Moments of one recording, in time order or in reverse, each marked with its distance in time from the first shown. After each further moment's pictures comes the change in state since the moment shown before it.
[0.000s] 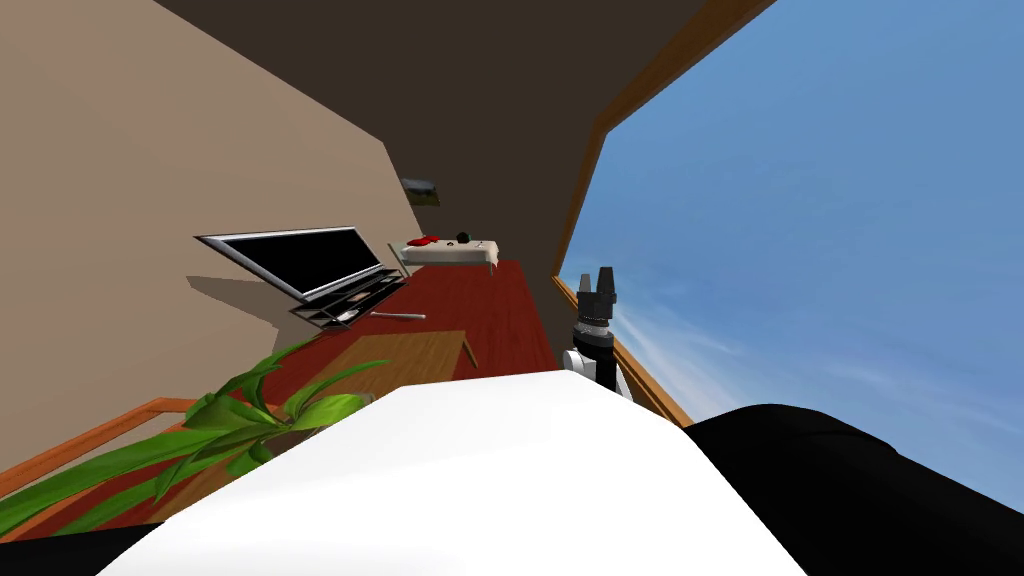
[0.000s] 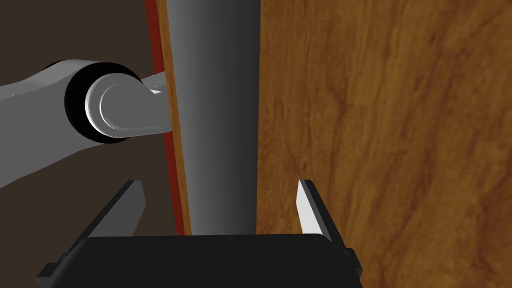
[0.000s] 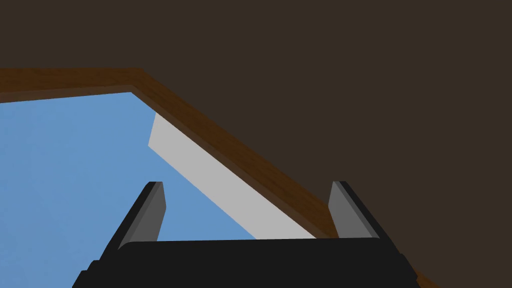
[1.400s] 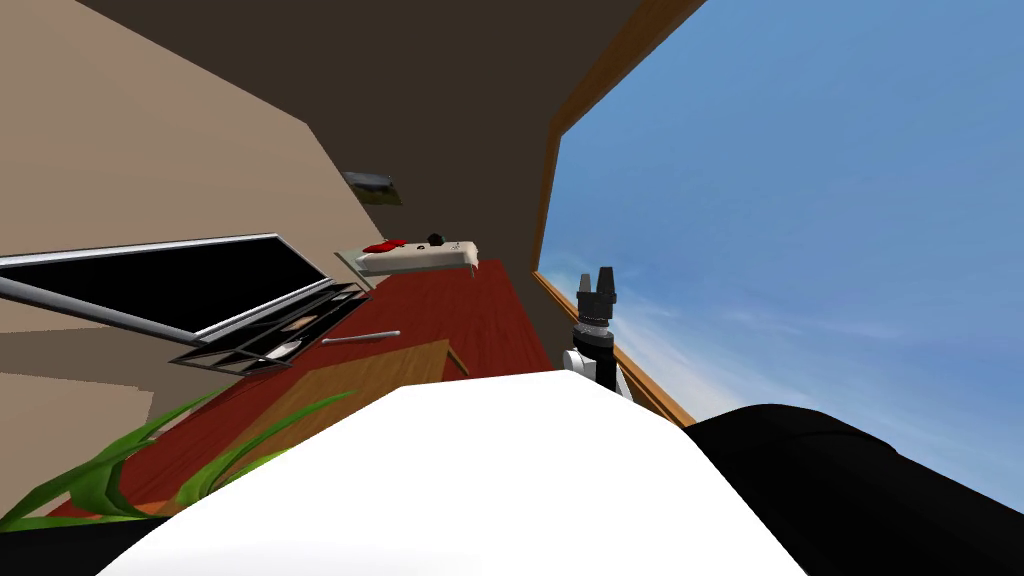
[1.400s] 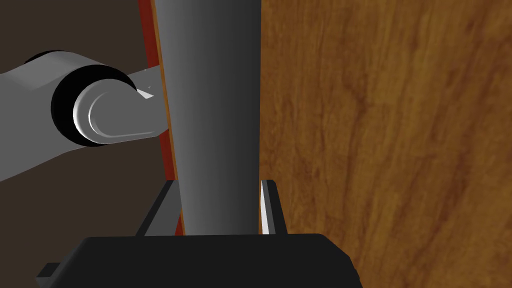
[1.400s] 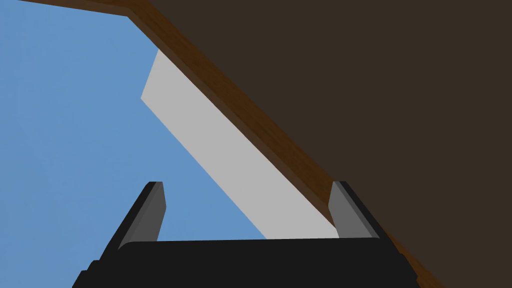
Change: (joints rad) left arm 0.086 -0.137 0.016 0.238 0.178 -0.009 -0.201; right arm 0.000 0.000 0.000 0.000 0.000 0.000 0.000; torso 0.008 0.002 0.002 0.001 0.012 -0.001
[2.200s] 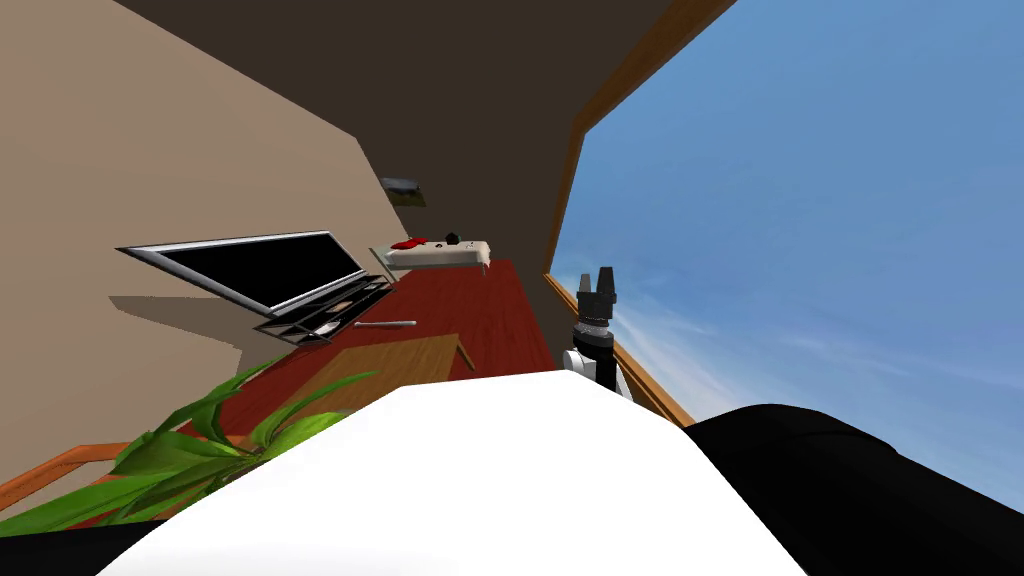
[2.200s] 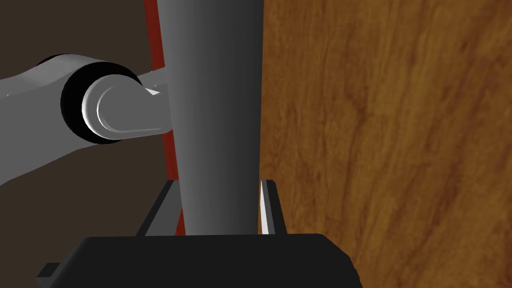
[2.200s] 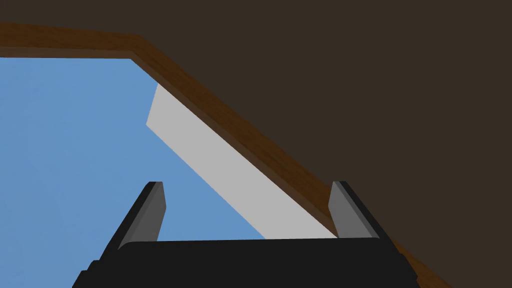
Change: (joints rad) left arm -0.041 0.071 -0.010 -0.135 -0.092 0.012 0.108; right arm 0.000 0.000 0.000 0.000 0.000 0.000 0.000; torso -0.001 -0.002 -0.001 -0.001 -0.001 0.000
